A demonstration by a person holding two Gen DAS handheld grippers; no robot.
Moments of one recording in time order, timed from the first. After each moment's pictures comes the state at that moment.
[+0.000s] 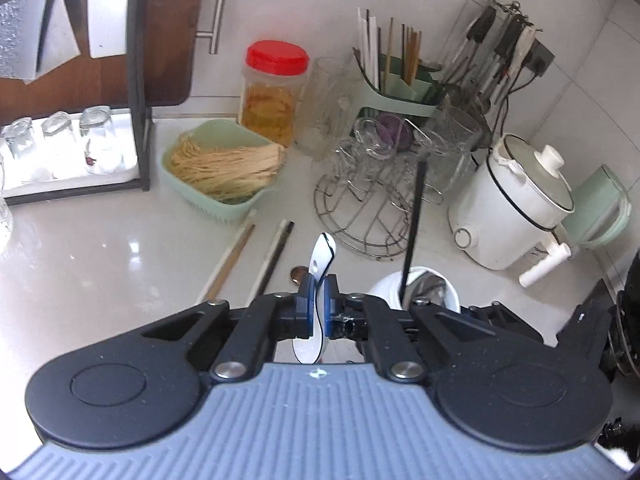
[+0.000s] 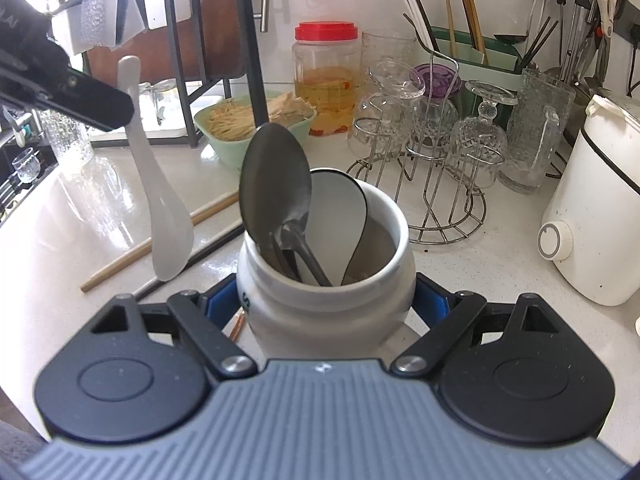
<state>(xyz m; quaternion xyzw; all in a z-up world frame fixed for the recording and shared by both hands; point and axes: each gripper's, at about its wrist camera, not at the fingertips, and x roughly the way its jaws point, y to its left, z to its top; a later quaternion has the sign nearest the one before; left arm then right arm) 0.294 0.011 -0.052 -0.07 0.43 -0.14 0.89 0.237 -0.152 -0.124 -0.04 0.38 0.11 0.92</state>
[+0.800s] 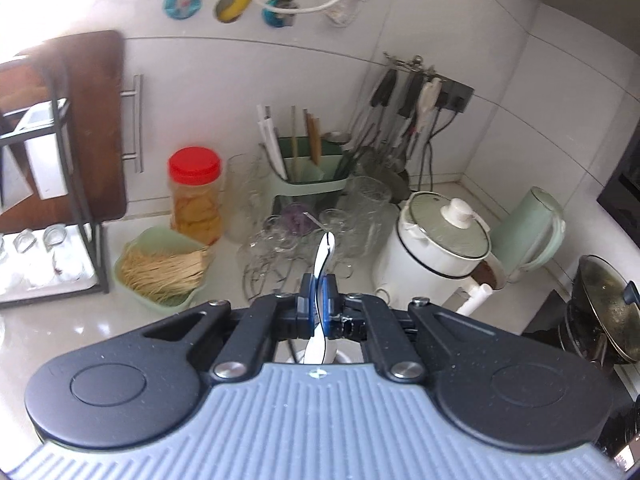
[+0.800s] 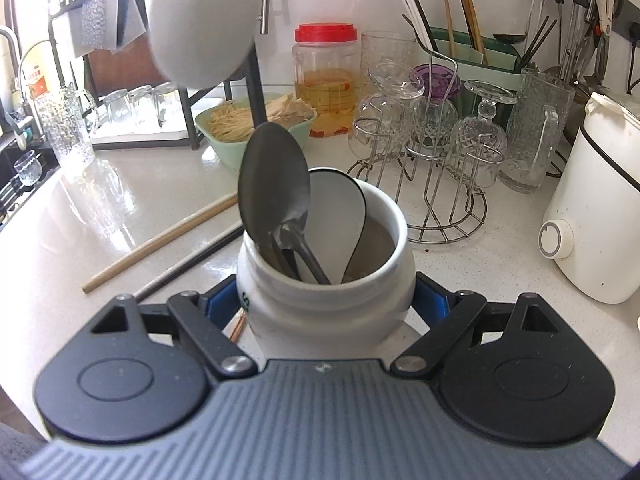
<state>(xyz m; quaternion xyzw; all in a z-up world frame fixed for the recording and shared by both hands) 0.279 -0.038 0.060 -0.04 0.35 -0.23 0.91 0.236 -0.153 -0.125 -0.03 0.37 0.11 0.92</state>
